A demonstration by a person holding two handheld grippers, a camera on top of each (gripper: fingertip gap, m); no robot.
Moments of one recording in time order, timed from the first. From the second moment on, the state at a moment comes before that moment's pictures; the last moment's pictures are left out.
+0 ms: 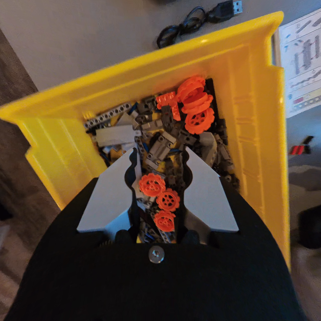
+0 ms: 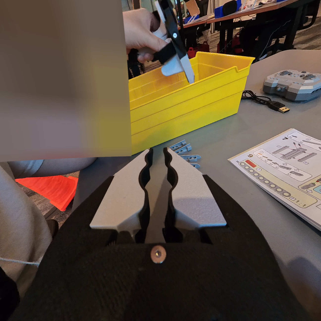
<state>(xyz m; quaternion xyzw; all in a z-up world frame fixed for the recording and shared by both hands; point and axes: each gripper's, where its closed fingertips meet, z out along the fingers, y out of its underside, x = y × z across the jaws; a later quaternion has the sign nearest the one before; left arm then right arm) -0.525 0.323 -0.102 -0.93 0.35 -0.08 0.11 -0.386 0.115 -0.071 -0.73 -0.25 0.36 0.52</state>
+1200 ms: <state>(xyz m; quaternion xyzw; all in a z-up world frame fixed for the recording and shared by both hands) -0.557 0.341 -0.118 -0.95 0.30 0.01 0.10 -0.387 0.114 -0.073 -0.73 -0.23 0.40 0.50</state>
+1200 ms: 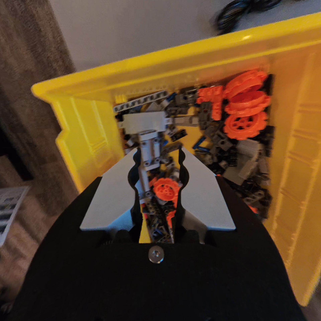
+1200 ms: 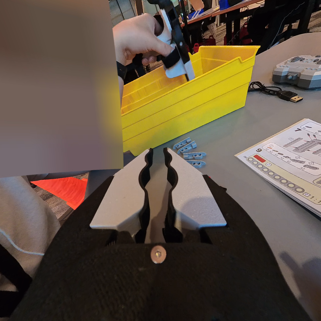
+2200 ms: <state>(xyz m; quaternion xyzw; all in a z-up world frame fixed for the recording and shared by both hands) -0.554 0.297 -0.153 -0.94 0.34 0.04 -0.05 -0.389 0.113 -0.076 -0.74 -0.23 0.41 0.49</state>
